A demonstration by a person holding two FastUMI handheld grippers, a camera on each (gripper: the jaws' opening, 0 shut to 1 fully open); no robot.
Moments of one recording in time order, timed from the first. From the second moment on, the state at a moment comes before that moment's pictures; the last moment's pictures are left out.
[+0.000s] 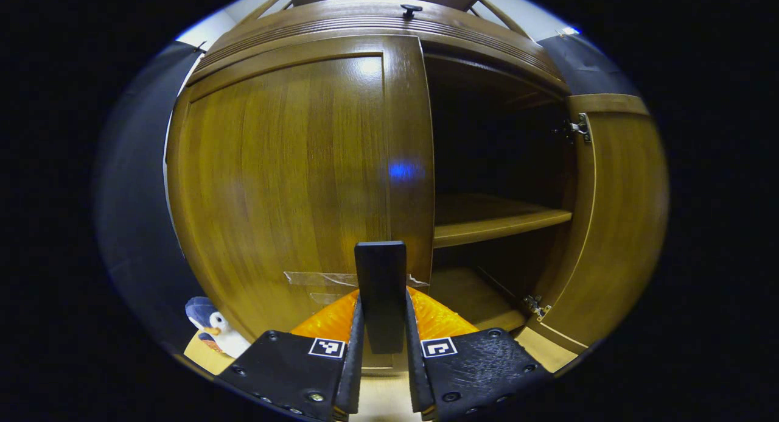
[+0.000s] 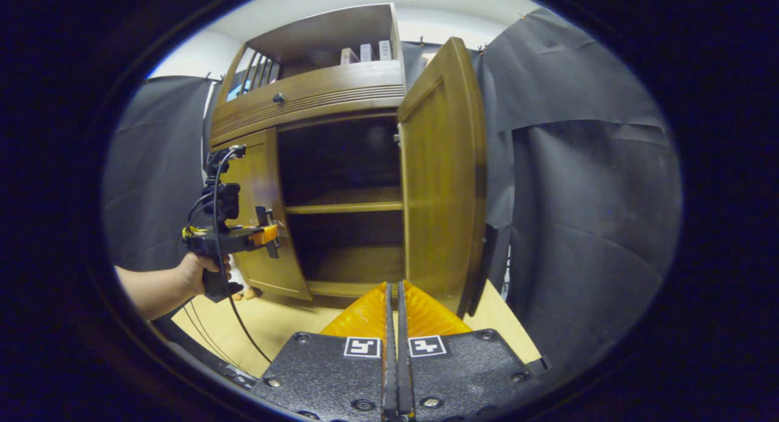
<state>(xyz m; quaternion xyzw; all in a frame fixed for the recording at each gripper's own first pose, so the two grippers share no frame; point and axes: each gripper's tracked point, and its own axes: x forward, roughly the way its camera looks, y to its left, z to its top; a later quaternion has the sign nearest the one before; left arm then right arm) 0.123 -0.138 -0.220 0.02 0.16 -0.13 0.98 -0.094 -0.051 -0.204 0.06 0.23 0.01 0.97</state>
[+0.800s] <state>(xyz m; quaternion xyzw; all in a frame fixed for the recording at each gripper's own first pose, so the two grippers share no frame) 0.068 -0.097 -0.208 0.04 0.16 -0.09 0.98 -0.066 0.031 -0.216 0.06 0.24 0.14 0.96</state>
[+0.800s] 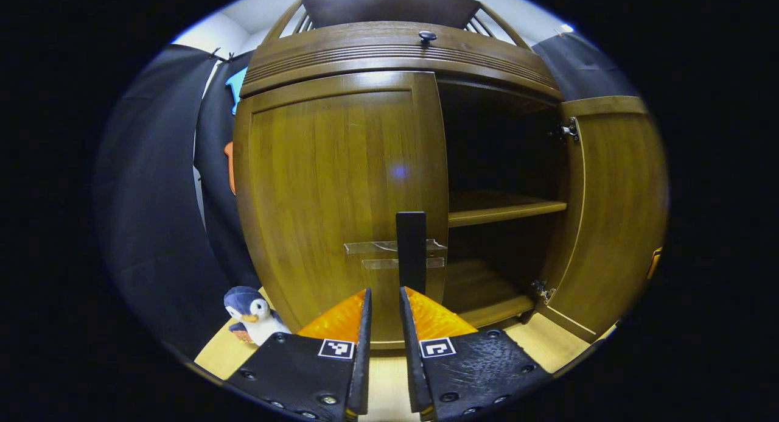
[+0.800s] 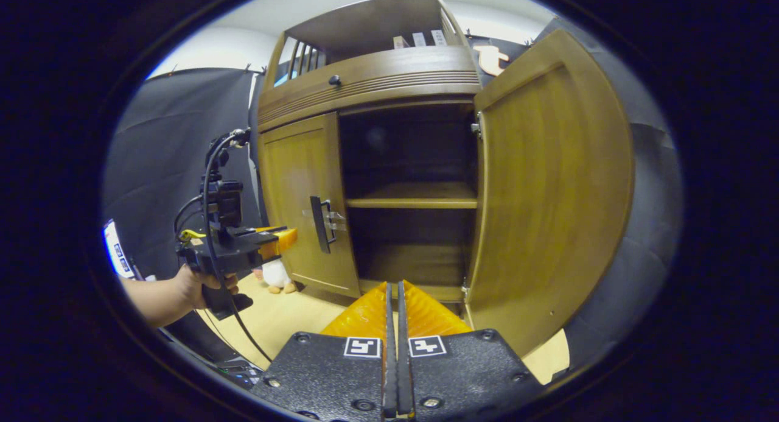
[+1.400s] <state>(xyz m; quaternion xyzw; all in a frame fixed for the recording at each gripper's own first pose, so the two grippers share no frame) 0.121 -0.129 -0.227 -0.01 0.19 -0.11 0.98 -0.072 -0.003 -0.224 0.06 0.25 0.09 0.96</state>
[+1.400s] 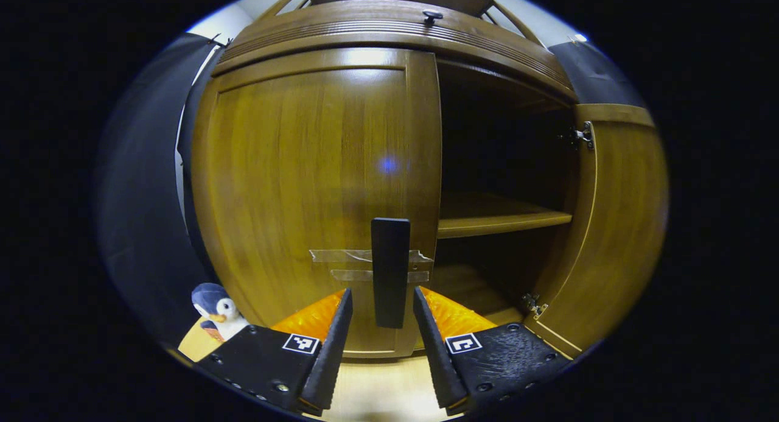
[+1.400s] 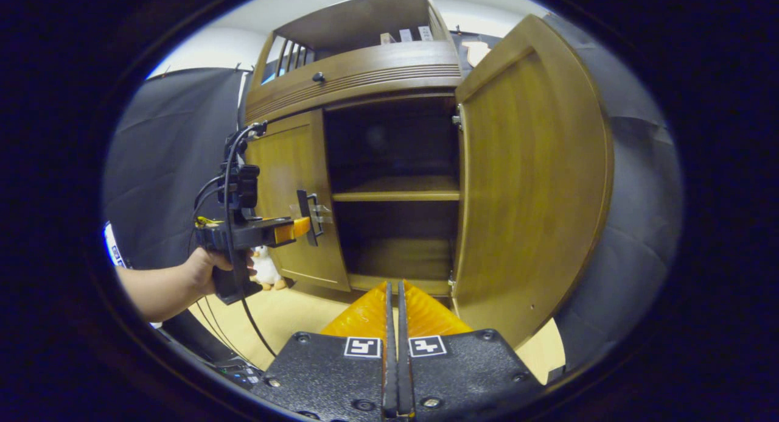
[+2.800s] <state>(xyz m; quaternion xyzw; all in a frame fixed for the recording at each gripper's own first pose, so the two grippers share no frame) 0.144 -0.132 -0.227 0.01 0.16 -0.10 0.98 -0.069 -0.001 -0.235 0.06 0.27 0.09 0.96</state>
